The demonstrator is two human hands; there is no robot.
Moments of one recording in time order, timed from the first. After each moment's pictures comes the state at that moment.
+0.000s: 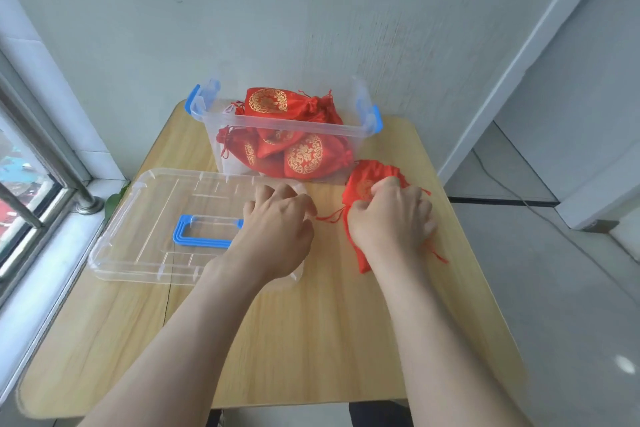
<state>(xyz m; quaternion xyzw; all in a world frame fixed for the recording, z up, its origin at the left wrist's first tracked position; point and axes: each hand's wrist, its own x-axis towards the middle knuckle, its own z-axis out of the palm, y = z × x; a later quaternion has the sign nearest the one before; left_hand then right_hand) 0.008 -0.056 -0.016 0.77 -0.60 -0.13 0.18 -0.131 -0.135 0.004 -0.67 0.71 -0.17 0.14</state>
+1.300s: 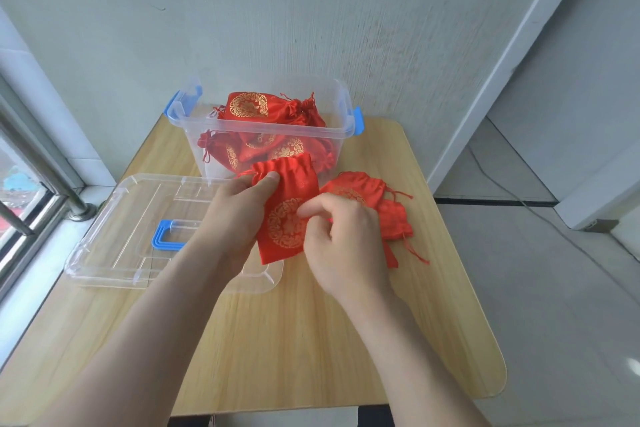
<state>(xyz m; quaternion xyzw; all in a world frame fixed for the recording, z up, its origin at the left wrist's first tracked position) 0.001 -0.065 0.013 0.61 -0.21 -0.46 0.61 -0.145 -0.093 0.006 -0.78 0.44 -0.35 0.28</state>
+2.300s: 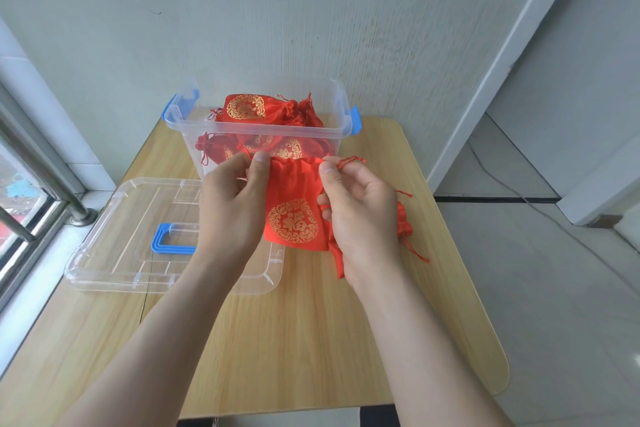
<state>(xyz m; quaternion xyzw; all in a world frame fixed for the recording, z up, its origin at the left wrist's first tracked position) -0.006 -0.062 0.018 0.66 -0.38 -0.18 0.63 -0.137 -0.116 0.020 -0.51 0.42 -0.49 0.56</state>
